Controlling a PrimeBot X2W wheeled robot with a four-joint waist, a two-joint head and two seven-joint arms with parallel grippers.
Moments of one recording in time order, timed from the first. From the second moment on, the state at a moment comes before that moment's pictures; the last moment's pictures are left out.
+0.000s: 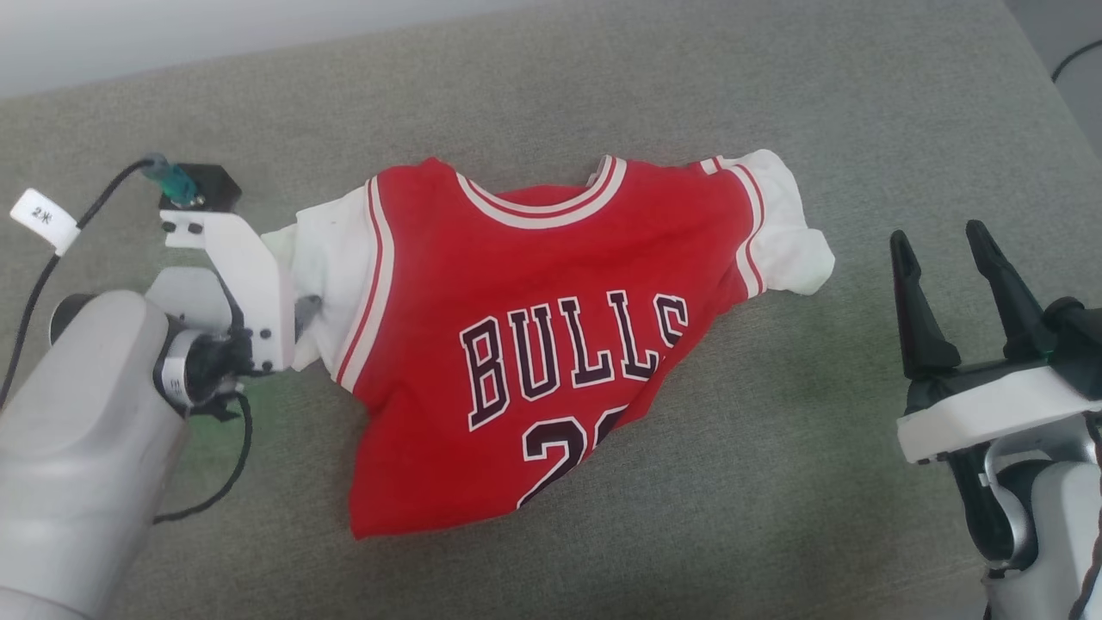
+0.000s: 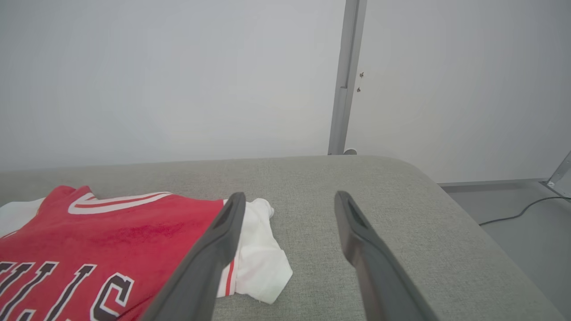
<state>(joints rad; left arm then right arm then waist) -0.80 0.49 -0.54 0.63 -0.80 0.08 0.69 -0.24 -0.17 -0.03 0.02 0.26 0.13 -0.08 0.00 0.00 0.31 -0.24</state>
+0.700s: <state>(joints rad) -0.67 0.59 -0.45 0.53 -0.87 0.15 0.67 -0.20 -0.19 -0.12 0.00 0.25 0.13 -0.05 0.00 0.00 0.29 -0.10</state>
